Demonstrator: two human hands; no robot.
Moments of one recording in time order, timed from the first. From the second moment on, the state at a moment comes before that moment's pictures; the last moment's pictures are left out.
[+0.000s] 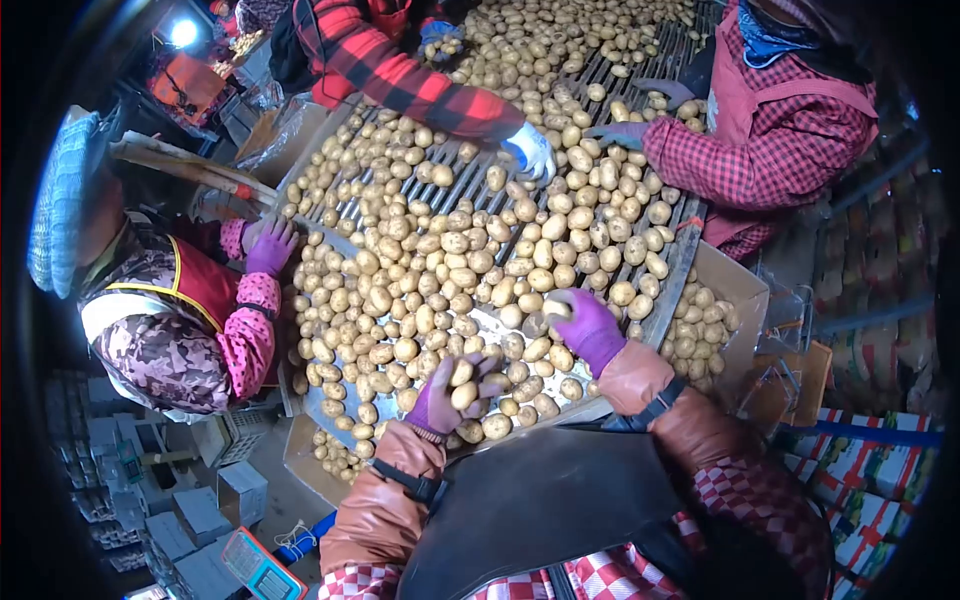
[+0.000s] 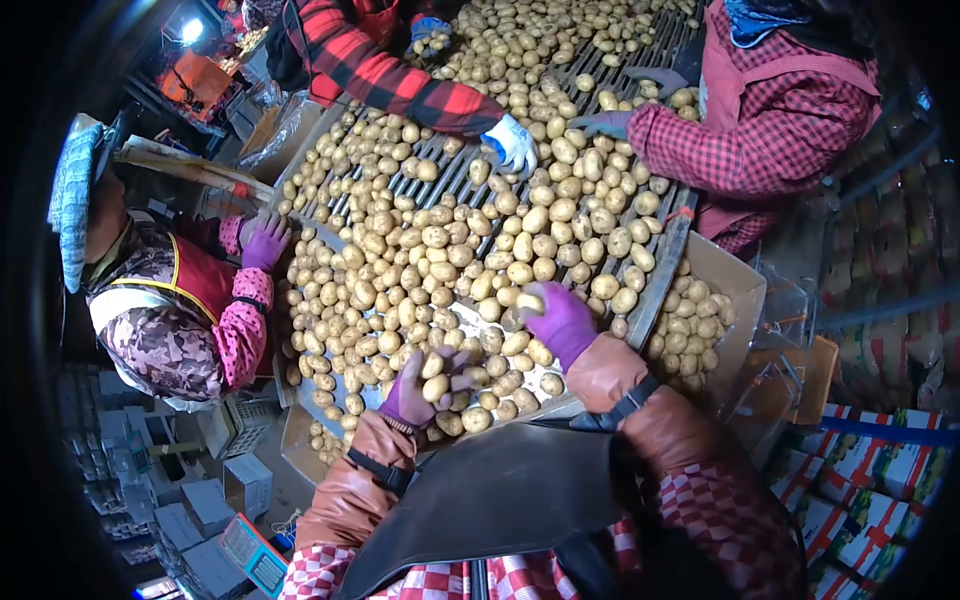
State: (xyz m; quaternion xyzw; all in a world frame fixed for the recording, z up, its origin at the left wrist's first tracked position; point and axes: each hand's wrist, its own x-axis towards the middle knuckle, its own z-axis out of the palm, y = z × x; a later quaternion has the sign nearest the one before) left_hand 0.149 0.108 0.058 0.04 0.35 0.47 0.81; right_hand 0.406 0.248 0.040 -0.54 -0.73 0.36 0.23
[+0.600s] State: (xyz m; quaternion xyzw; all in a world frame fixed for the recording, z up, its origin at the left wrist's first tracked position) left_hand 0.130 0.125 0.021 -0.17 0.28 0.52 0.79; right_hand 0.412 0.385 0.019 -0.60 -0.77 0.20 -0.04
